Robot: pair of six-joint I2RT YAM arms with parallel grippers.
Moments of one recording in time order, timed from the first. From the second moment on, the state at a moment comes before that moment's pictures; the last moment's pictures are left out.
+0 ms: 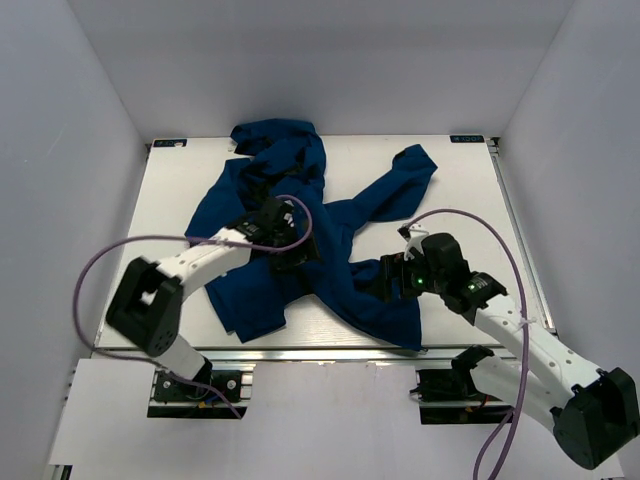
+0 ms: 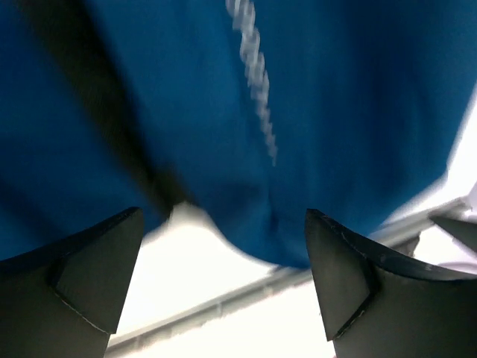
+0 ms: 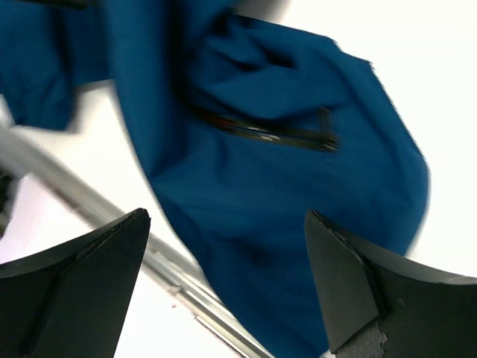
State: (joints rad) left arm -0.59 1.54 1.01 -0.46 0.18 -0.81; right arm 0.55 0.90 0.59 -0.40 -0.29 0.31
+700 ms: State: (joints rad) left arm -0.57 1.91 1.43 -0.53 0.10 -0.68; right arm 0.55 1.11 0.57 -0.43 -0.11 0.38
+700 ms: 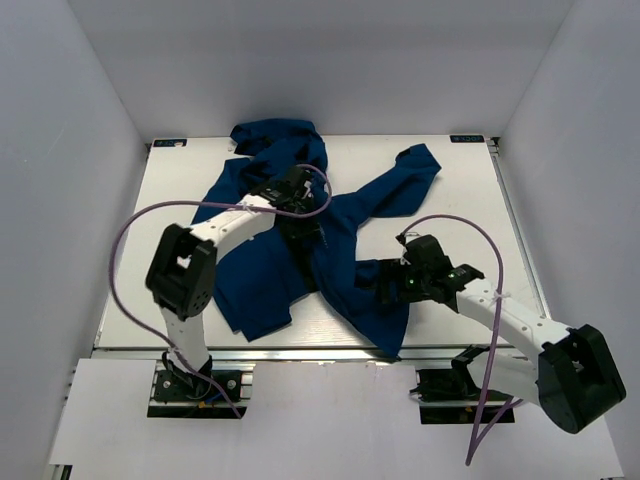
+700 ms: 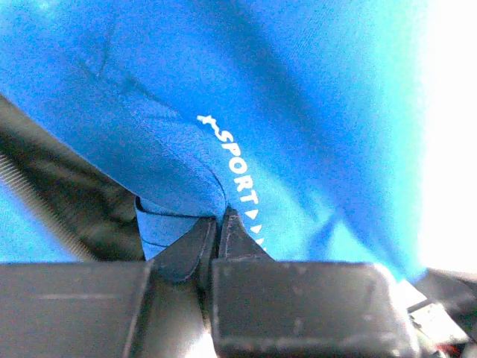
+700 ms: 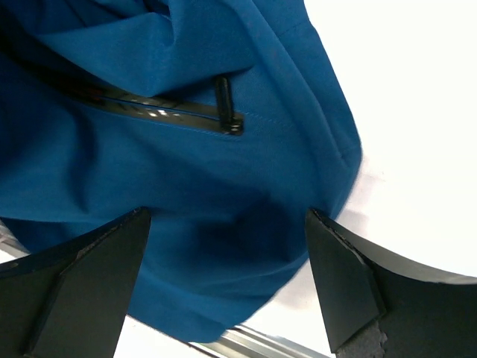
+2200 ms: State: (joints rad) left arm -0.42 1.97 1.57 -0.37 0.09 -0.50; right arm 0.91 1.14 0.77 -0.39 -0.05 0.38
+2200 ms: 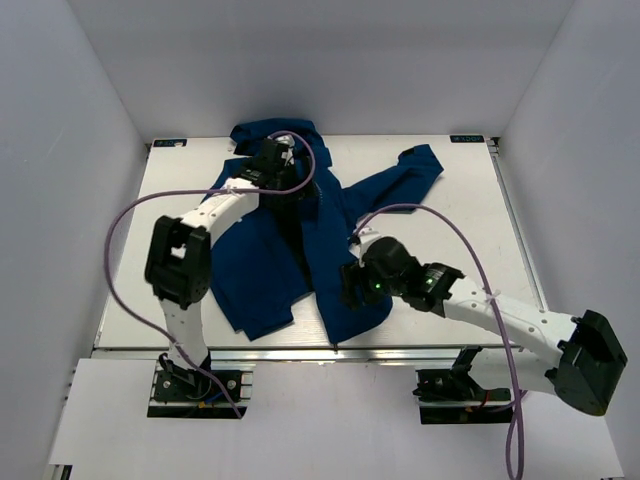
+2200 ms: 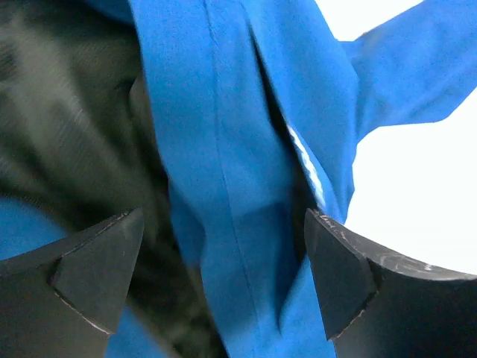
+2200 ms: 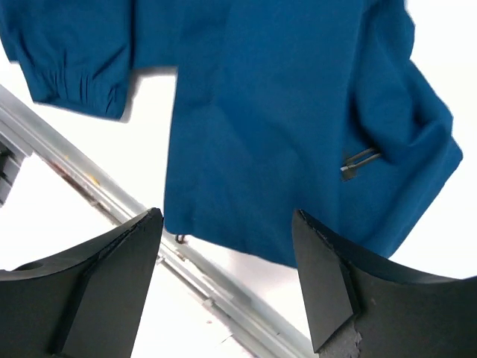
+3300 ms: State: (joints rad) left arm -0.42 1.04 0.88 -0.64 -0.02 -0.65; right arm 1.34 1.56 0.93 -0.56 0.30 0.61
